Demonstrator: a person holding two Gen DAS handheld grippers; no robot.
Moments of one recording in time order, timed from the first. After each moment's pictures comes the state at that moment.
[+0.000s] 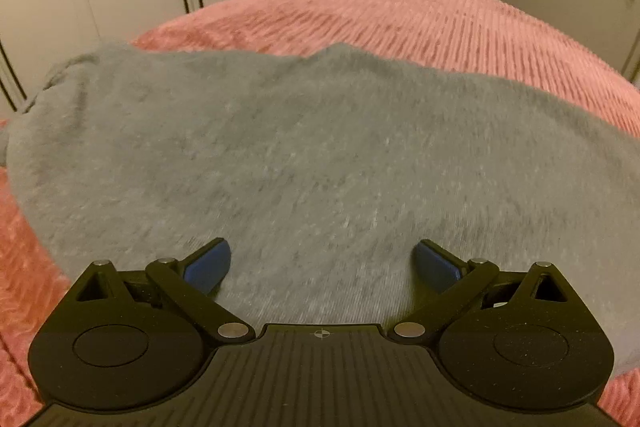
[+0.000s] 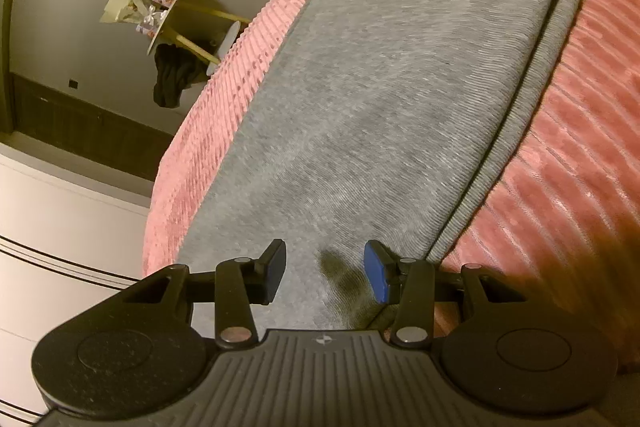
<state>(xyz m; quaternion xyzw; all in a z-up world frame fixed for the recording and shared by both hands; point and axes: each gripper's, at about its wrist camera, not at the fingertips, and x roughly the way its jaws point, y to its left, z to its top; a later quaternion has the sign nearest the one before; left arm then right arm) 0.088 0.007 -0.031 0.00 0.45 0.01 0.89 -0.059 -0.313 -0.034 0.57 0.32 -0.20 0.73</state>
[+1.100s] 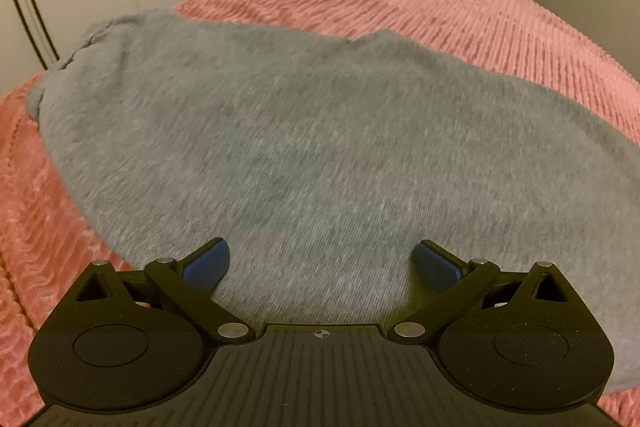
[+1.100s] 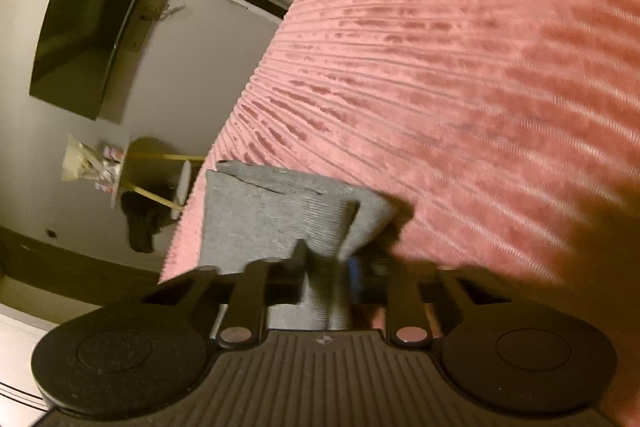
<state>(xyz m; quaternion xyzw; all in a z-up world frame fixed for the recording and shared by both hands) 0.082 0.015 -0.031 -0.03 0.47 0.08 0.88 -0.149 -0.483 -0.041 0.60 0.21 -0.35 0.69</state>
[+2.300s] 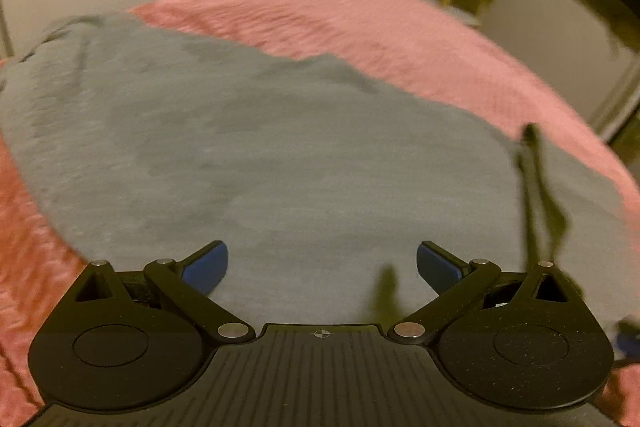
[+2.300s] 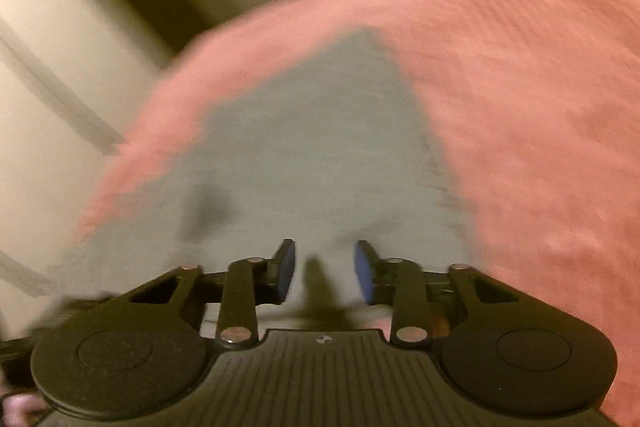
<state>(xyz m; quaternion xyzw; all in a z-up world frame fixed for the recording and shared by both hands) 0.065 0.014 -0.014 -0.10 0.44 -0.03 0.89 -0.006 -0.275 0.014 0.35 0.46 -0.13 0.80</state>
